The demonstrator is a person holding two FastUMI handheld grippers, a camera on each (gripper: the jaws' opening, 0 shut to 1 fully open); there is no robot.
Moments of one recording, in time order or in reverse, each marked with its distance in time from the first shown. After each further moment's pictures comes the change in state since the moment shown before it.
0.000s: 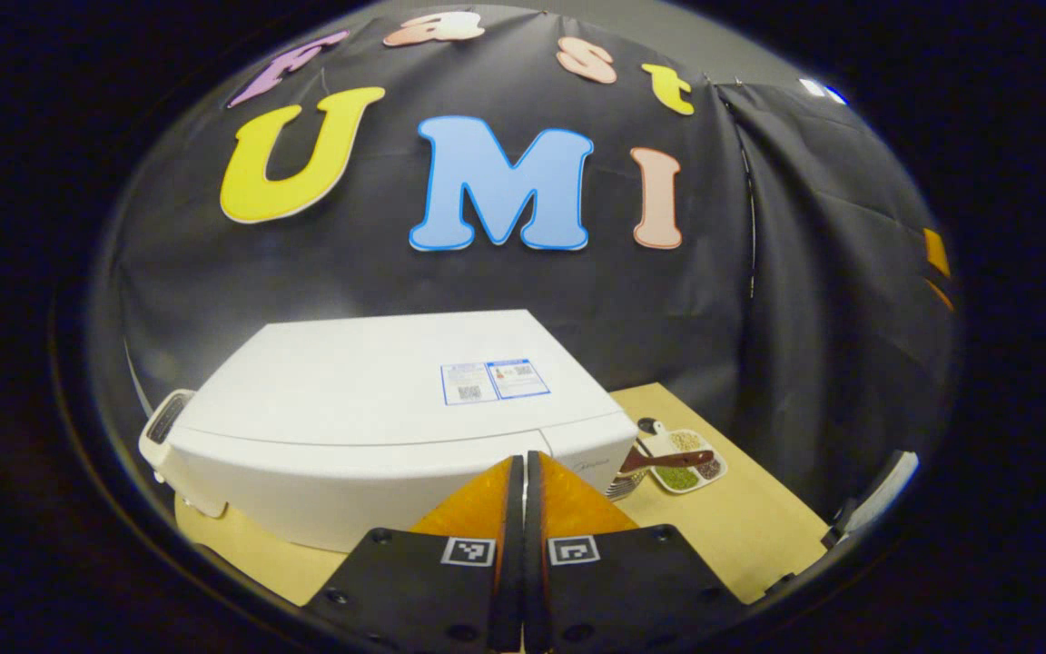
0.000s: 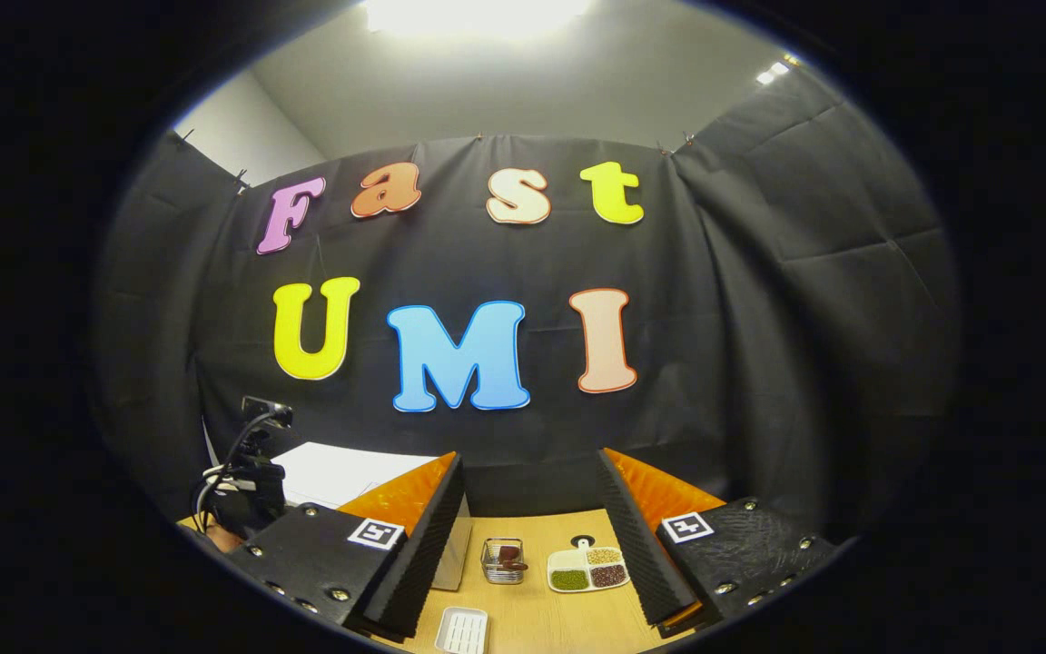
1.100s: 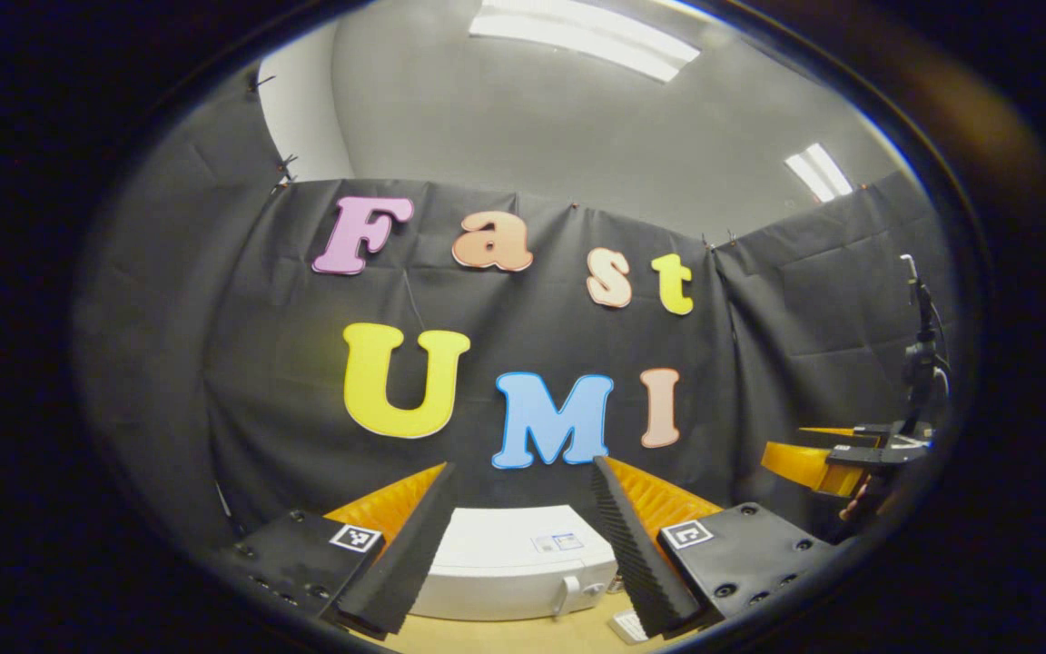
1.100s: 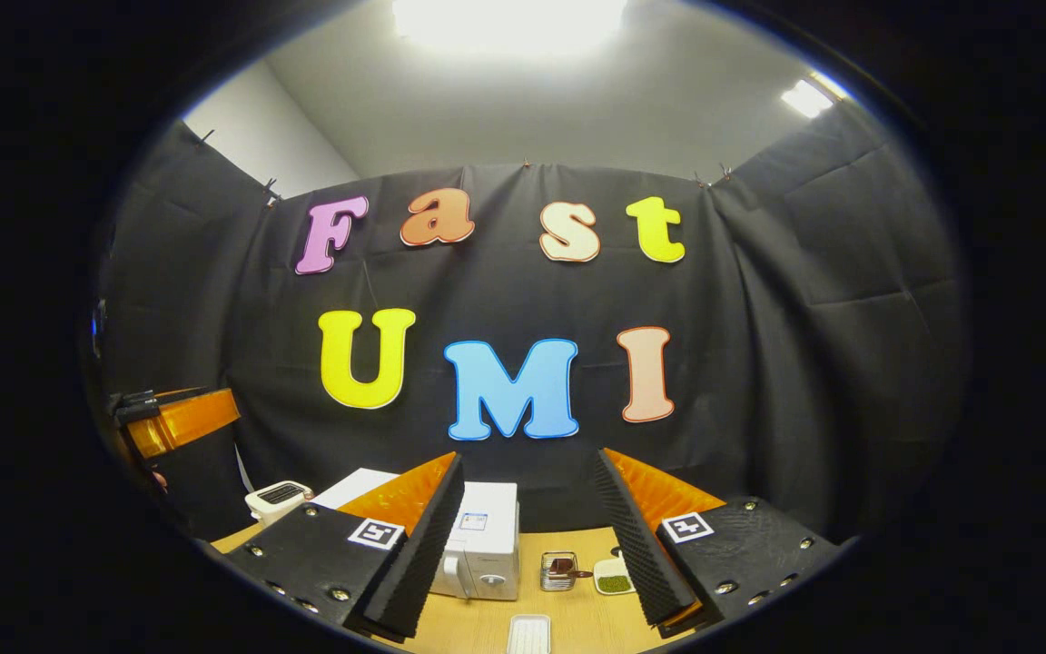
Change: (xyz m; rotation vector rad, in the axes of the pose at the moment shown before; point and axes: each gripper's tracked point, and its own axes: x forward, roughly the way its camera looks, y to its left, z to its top) left arm -0.306 0.063 0.187 -0.007 -0.539 0.082; right arm -0.049 0.109 0.070 -0.035 -0.048 0.034
